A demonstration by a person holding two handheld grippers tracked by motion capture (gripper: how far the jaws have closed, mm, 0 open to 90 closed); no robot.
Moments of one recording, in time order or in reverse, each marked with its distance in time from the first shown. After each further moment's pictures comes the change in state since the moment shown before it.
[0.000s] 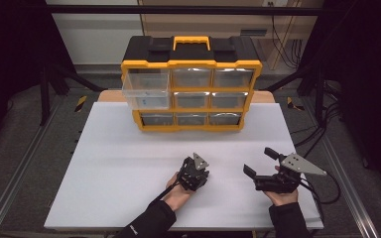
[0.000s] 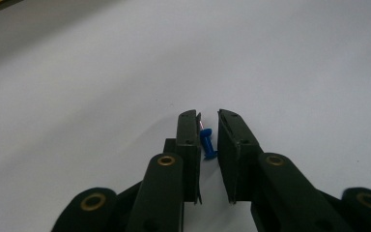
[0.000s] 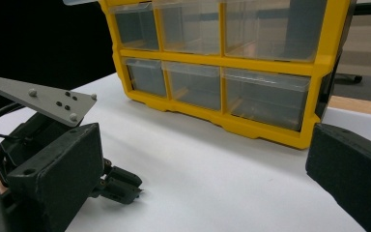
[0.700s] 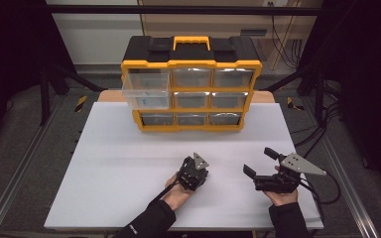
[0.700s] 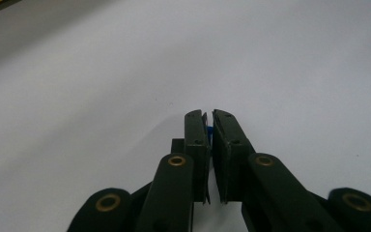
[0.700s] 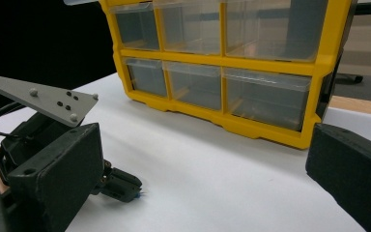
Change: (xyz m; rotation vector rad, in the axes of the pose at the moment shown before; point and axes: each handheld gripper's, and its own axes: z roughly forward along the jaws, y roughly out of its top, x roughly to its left) left arm 0.001 0.001 0.000 0.011 -0.014 0.022; right arm 0.000 0.000 0.000 -0.001 0.005 -0.001
